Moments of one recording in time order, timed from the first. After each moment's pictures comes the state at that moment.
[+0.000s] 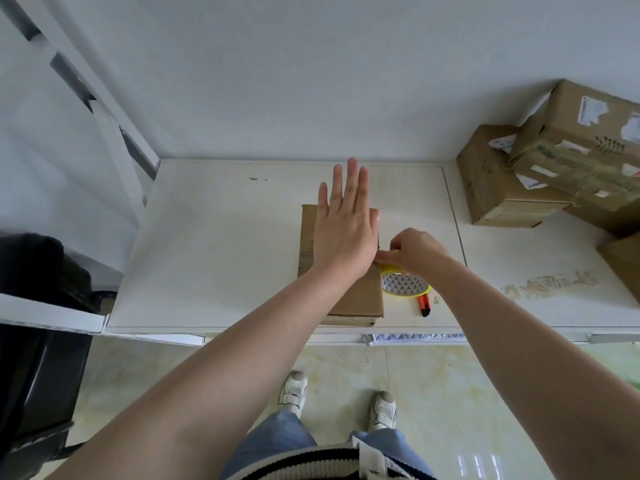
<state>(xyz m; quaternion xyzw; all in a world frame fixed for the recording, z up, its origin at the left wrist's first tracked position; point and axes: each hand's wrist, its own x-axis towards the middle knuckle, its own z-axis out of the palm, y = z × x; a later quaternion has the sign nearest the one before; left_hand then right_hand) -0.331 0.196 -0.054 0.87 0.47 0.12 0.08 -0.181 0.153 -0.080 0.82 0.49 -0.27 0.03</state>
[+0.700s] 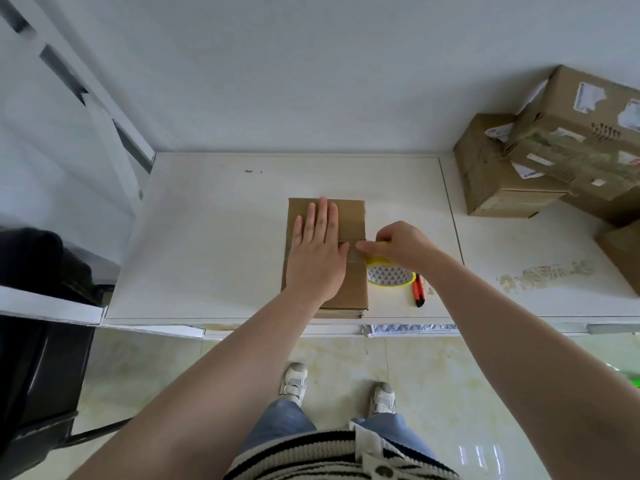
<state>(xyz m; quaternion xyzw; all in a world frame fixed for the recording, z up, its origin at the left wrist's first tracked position) -0.367 0.172 -0.097 0.87 0.49 0.00 0.08 -0.181 0.145 -0.084 0.78 0.52 -0.35 -0.09</state>
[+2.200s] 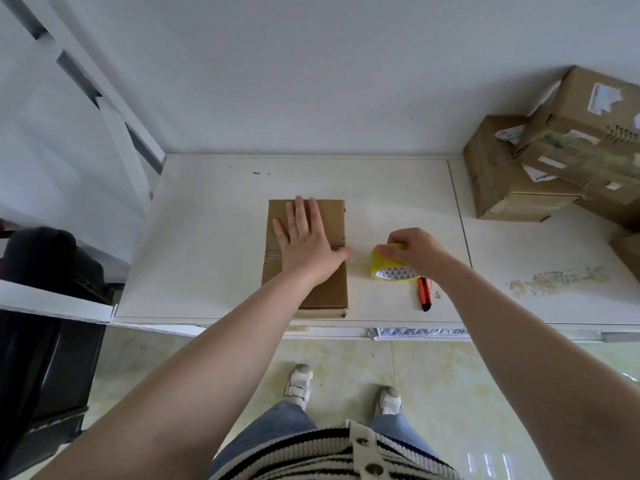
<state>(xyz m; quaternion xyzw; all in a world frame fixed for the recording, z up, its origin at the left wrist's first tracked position) -0.370 0.200 -0.087 0.79 0.57 -0.03 0.22 -0.166 0.137 -0.096 0.75 0.53 -0.36 -0.16</state>
